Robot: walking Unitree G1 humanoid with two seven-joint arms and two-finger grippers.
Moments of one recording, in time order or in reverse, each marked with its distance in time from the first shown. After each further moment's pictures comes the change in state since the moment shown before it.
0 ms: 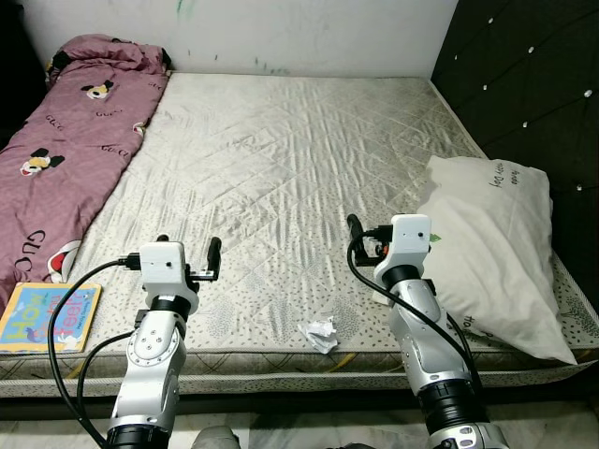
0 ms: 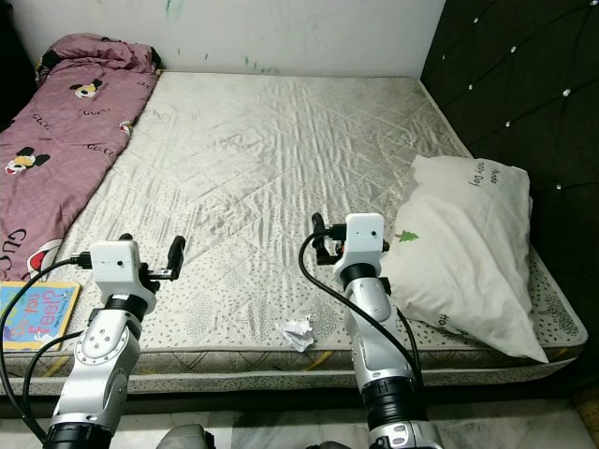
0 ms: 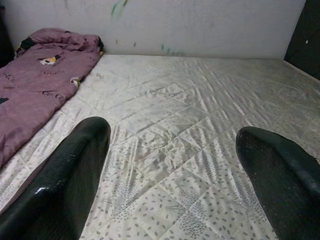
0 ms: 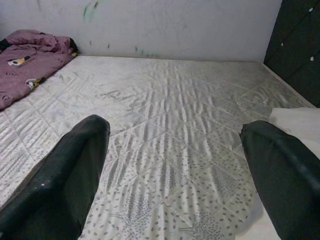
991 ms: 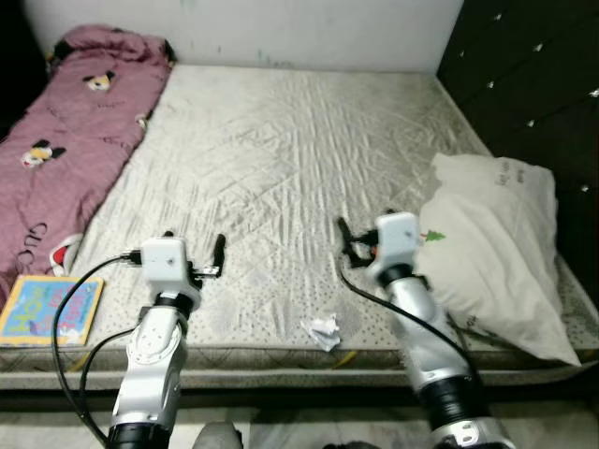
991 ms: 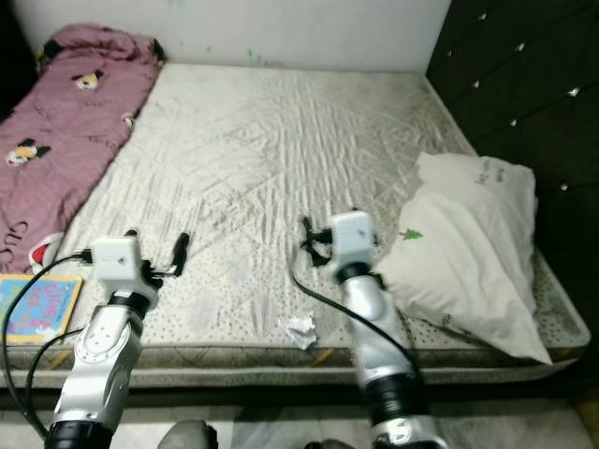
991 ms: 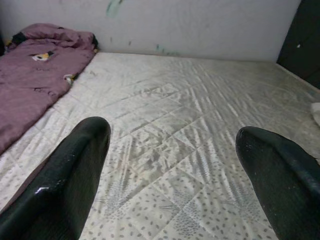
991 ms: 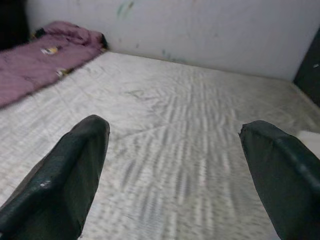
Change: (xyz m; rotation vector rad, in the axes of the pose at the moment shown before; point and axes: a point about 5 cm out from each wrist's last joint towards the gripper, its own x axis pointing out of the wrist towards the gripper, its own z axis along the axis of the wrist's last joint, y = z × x) left arm 0.002 -0.005 0.003 -0.026 -0.017 -0.050; right arm 0.003 0.013 0.001 -0.070 -0.031 0.120
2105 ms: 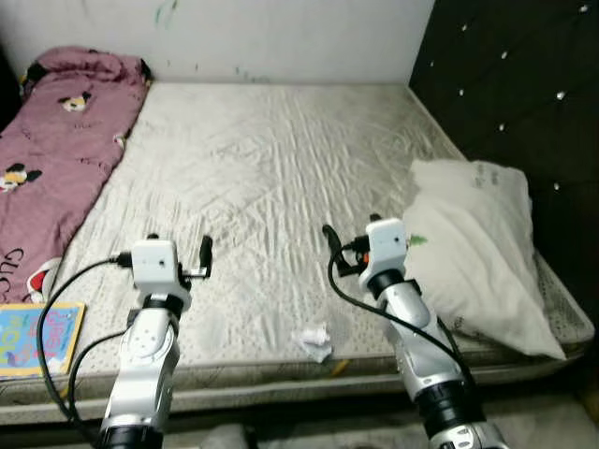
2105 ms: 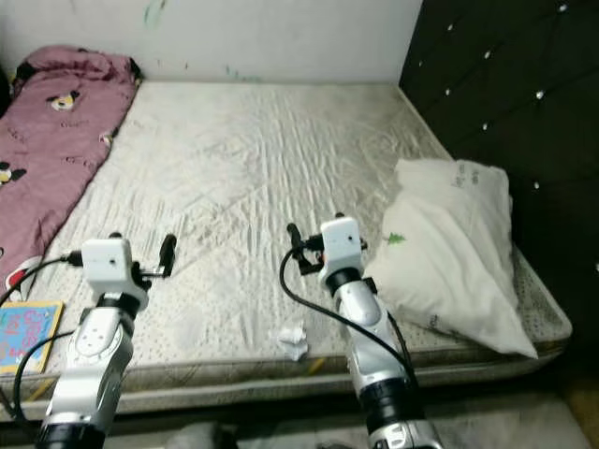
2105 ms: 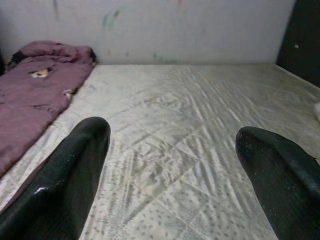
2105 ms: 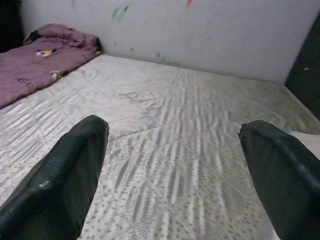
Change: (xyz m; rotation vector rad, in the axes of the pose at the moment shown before) left arm -0.002 0.006 0.001 0.045 0.008 0.065; right arm -0.005 0.005 -0.005 -0.020 0.010 0.071
